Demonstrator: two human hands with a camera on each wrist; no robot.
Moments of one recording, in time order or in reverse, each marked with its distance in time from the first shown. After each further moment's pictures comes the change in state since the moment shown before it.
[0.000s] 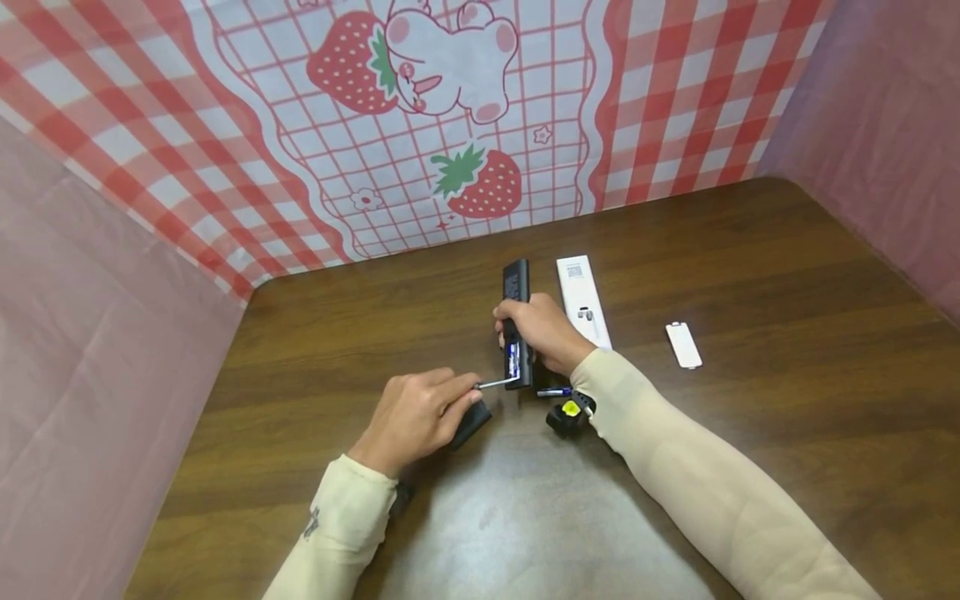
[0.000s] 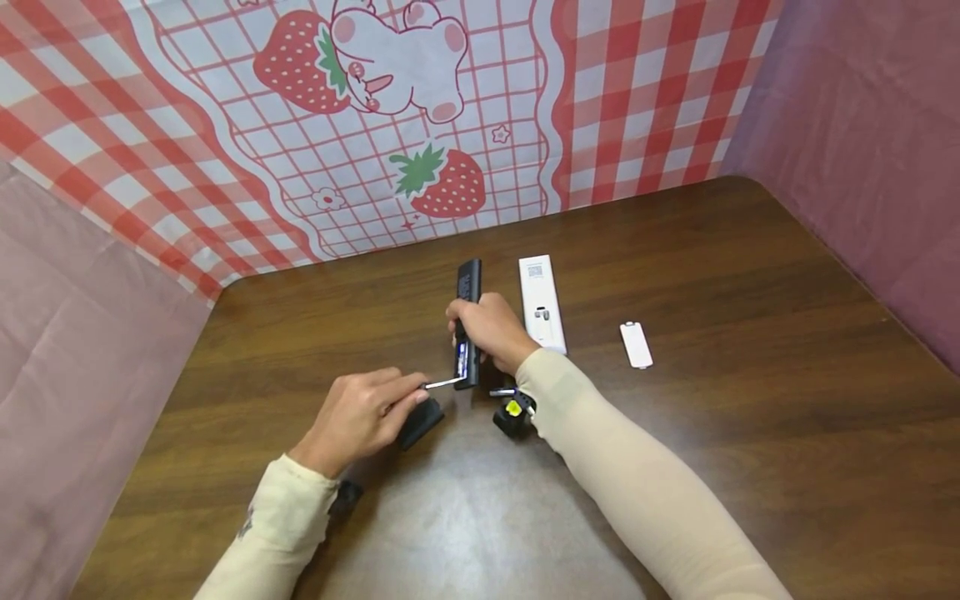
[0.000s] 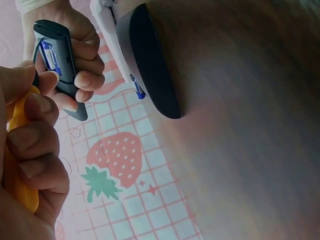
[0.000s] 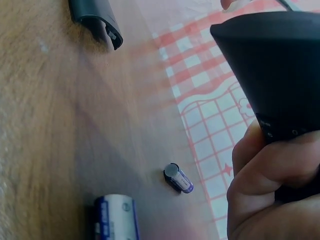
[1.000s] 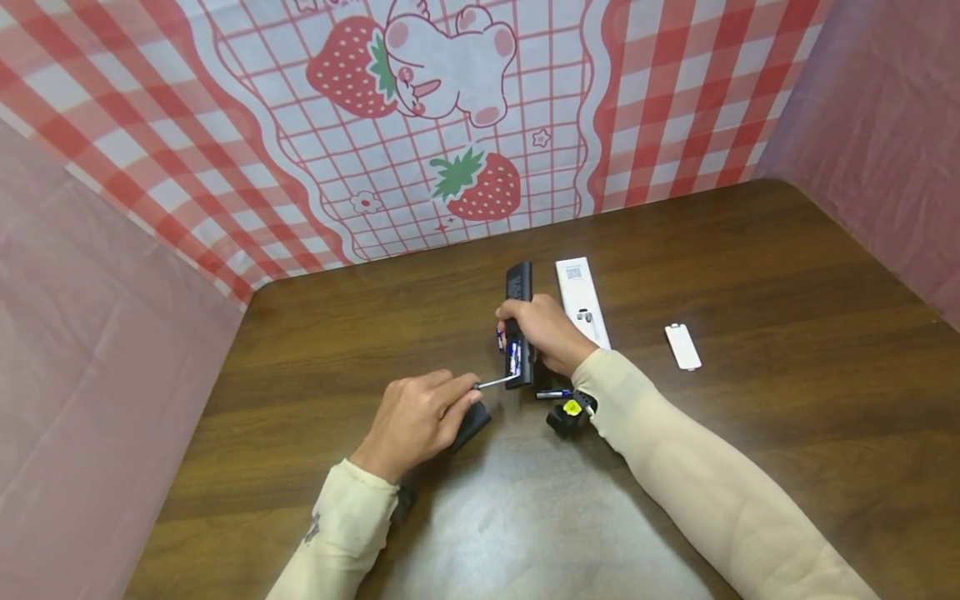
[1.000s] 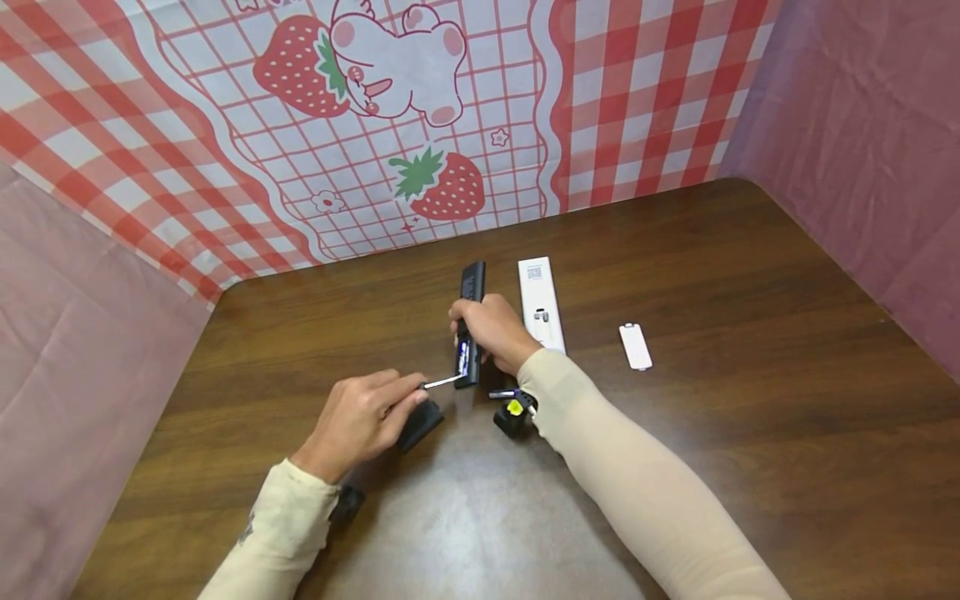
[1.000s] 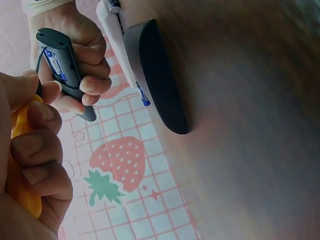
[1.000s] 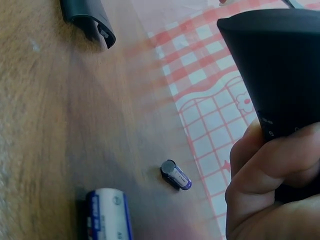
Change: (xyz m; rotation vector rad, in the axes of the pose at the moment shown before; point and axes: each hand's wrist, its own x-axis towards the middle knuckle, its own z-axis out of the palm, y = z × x) left_hand 0.000 0.002 0.002 -0.010 0.038 -0.023; right_hand 0.001 -0.001 -0.004 0.047 -0.016 0.020
